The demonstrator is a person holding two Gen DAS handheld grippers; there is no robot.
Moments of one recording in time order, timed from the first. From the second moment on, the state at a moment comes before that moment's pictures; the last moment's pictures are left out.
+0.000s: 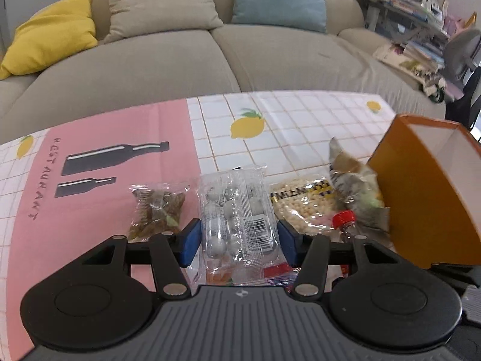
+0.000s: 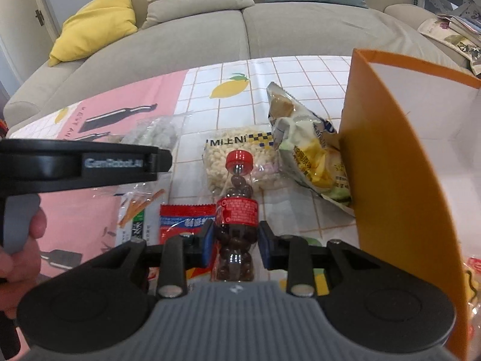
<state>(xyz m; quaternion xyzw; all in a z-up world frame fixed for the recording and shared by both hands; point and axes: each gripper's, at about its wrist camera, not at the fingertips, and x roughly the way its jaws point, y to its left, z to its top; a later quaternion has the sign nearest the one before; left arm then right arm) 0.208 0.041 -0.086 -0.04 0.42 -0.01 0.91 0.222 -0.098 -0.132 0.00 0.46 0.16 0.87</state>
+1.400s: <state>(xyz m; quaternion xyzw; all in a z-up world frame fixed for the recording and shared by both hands) 0.221 -0.198 -0.025 0.14 0.50 -0.26 0.81 0.222 -0.346 -0.042 0.08 0.56 0.16 0.81</state>
